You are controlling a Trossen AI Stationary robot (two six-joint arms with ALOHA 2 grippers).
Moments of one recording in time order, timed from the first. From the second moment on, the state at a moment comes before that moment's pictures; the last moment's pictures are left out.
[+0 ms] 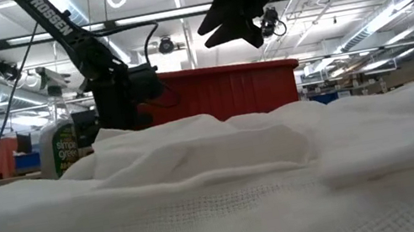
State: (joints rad) left arm 0.57 1.76 0.94 -0.43 -0.47 -0.25; right arm -0.18 1.52 1.14 -0.19 -0.17 0.35
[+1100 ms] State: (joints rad) left arm 0.54 1.52 0.95 -0.15 -0.46 -0.14; right arm -0.18 1.52 1.14 -0.18 -0.18 0.35
